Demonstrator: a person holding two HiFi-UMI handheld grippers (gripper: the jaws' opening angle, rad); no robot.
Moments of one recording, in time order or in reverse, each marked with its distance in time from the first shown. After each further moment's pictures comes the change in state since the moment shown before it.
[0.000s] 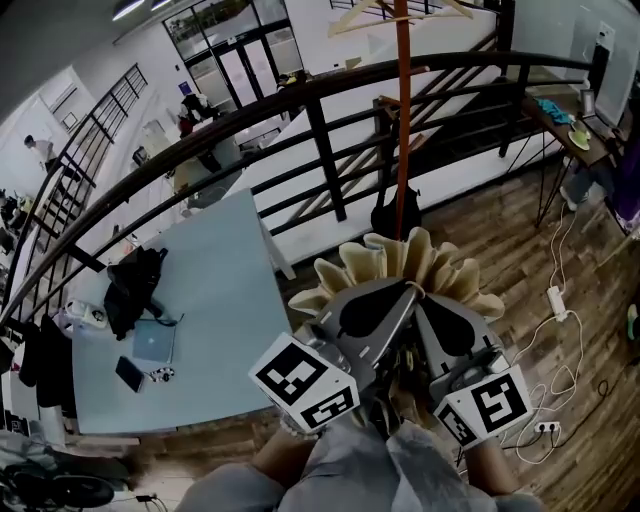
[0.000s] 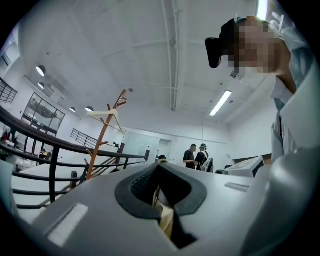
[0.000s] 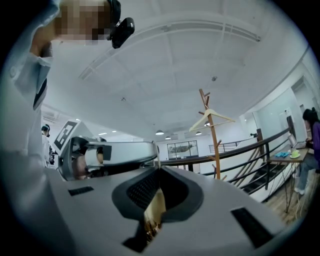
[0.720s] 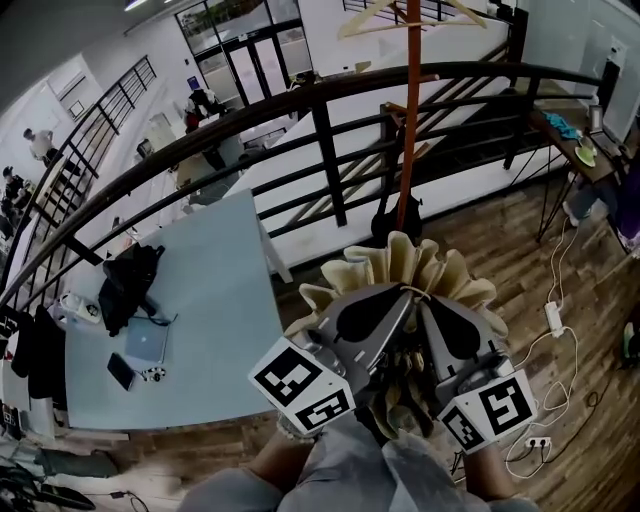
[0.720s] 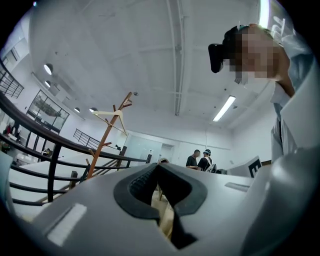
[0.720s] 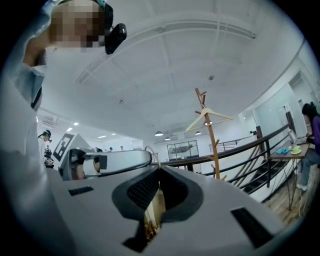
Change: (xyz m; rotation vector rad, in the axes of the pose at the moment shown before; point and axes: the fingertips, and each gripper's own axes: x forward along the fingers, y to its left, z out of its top) left arm 0.011 0.021 -0.007 -0.020 -0.048 0.029; right arm 0.010 -0.027 0.001 0.037 -0.014 0.004
